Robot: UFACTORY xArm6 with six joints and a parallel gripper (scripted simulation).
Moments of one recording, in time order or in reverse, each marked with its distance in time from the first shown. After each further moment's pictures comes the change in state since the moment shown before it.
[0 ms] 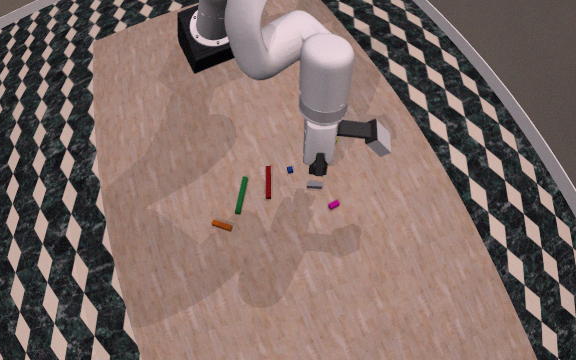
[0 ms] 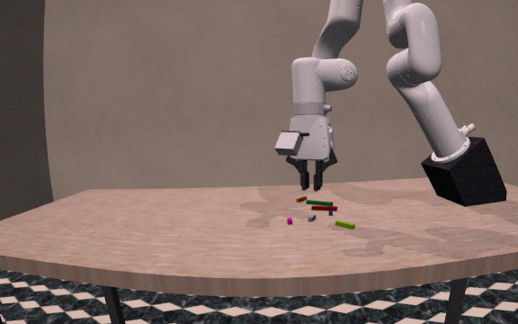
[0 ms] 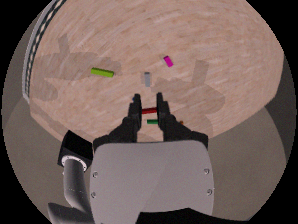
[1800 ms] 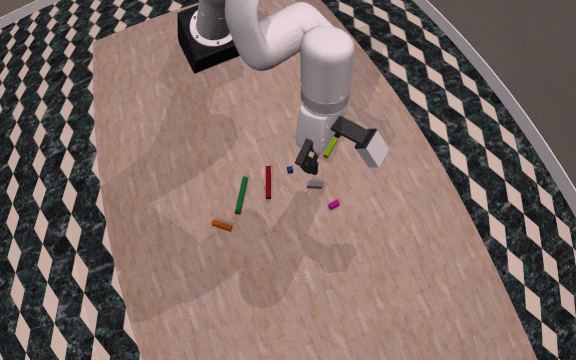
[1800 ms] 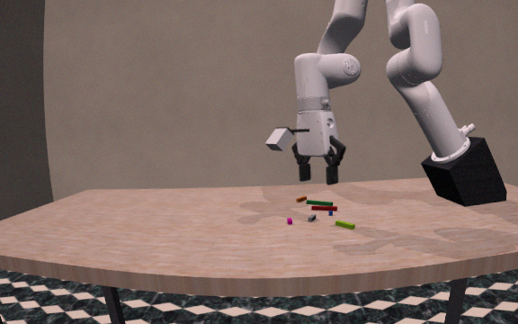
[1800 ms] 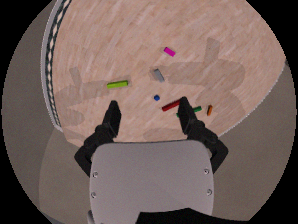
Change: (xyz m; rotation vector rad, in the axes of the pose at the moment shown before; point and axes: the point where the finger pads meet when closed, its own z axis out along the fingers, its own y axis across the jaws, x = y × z) arm 0.005 -0.019 -0.009 0.051 0.009 0.473
